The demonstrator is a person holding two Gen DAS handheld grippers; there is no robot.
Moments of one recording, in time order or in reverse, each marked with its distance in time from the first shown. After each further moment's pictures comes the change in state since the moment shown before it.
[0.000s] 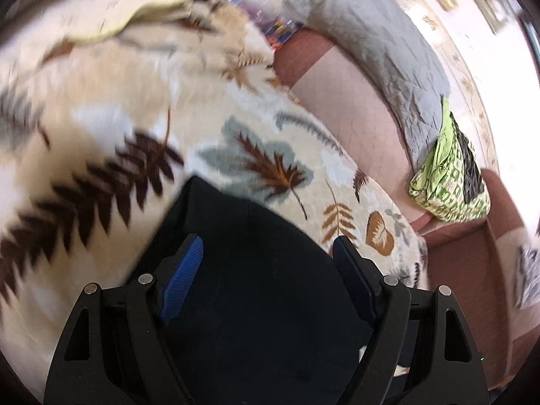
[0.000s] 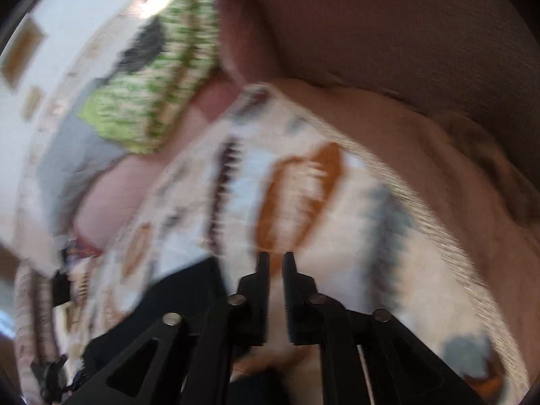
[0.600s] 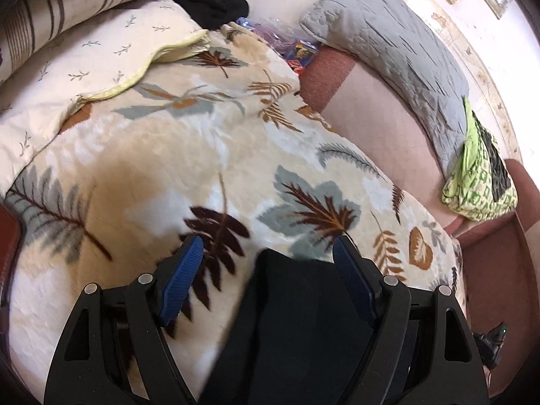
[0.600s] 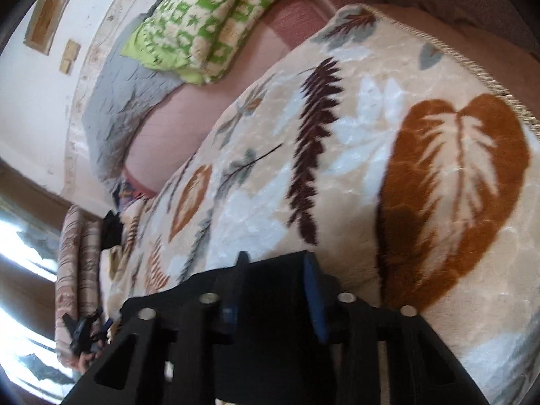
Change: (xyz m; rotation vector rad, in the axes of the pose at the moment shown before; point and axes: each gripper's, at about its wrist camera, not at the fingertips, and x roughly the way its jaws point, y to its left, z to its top) left arm 0.000 0.040 0.048 0.069 -0.043 0.111; right arm 0.109 0.037 0.013 -0.089 0.297 0.289
